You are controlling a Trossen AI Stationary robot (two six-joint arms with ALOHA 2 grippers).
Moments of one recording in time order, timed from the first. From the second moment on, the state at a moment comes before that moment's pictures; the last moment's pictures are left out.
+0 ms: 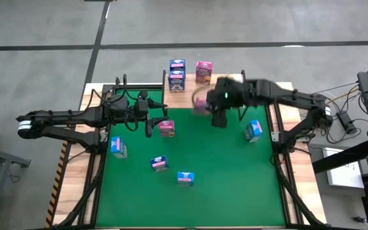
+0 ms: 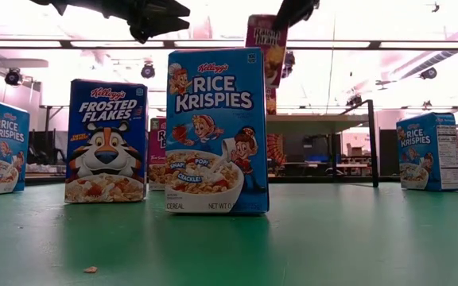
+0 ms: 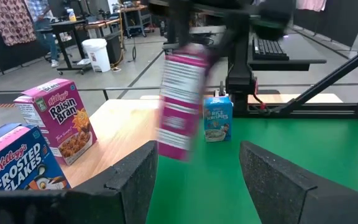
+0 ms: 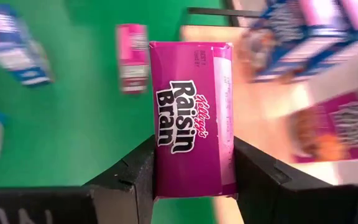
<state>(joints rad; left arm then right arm) 0.16 1.00 0.77 0.10 -0.04 0.09 -0.16 1.51 1.70 -1.02 0.16 -0.16</state>
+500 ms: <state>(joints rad) 0.16 1.00 0.77 0.10 -0.04 0.10 -0.53 1.51 1.65 -0.92 -0.13 -0.45</state>
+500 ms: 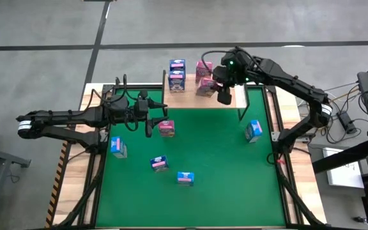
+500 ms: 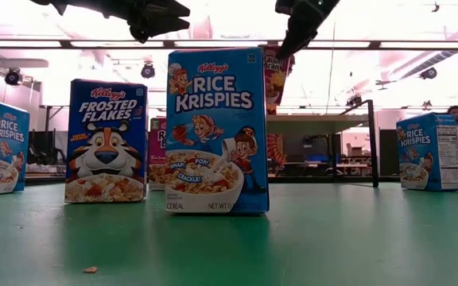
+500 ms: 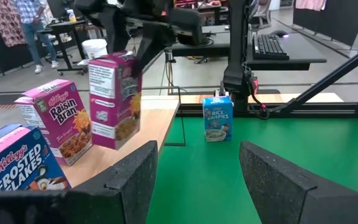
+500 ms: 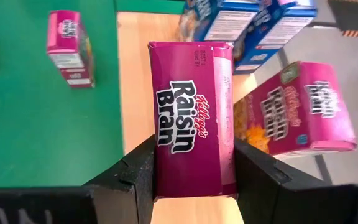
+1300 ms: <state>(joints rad) 0.16 1.00 0.77 0.10 -0.04 0.12 -0.55 1.62 1.66 -0.87 -0.06 -0.51</state>
